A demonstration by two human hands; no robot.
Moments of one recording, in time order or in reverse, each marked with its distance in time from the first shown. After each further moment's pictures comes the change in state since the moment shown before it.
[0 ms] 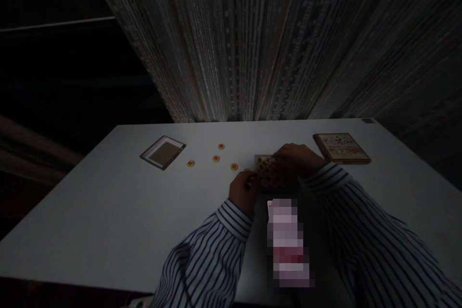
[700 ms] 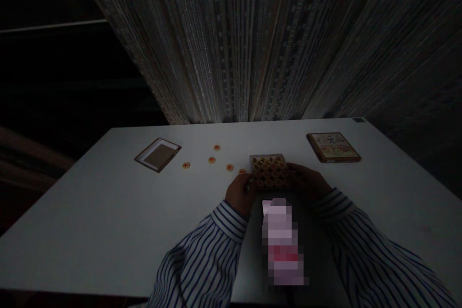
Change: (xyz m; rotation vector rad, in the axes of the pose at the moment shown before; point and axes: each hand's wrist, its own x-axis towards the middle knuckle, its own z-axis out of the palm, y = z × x) left_hand -0.005 -0.004 0.000 0.147 -0.126 0.120; right_hand -0.052 0.018 0.092 0.462 0.441 0.317
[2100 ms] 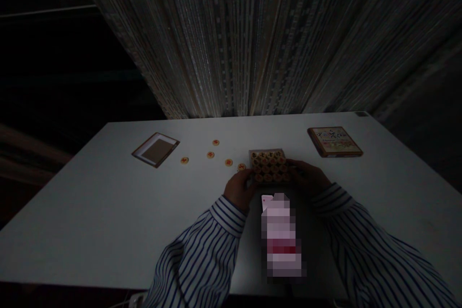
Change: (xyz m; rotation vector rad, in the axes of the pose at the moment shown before) left_hand 0.001 0.002 -0.005 0.025 -0.130 -0.044; right_hand -0.005 0.001 0.001 0.075 0.024 -0.026
